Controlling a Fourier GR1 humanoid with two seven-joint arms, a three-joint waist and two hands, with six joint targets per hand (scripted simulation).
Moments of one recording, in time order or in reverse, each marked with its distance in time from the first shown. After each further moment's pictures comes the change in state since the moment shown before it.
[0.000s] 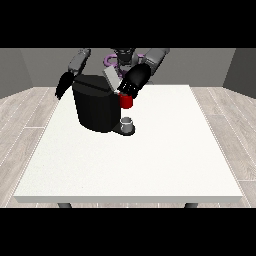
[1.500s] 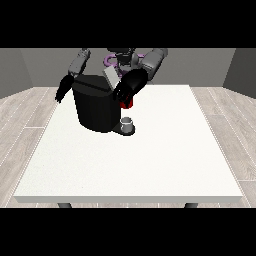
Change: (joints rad) left arm -0.058 0.072 0.017 0.017 -0.069 0.113 -0.112; right arm -0.035 0.006 0.028 -0.026 0.038 -0.020 0.023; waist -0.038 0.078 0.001
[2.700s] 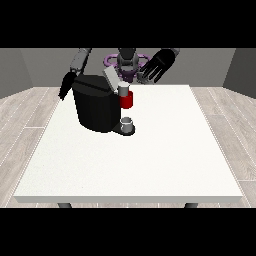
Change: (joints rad) left arm 0.235 -0.258 0.051 -0.056 0.127 -0.035 0.024; right arm 0.168 -0.046 -0.138 0.227 -0.068 0.003 -0.081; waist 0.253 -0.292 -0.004
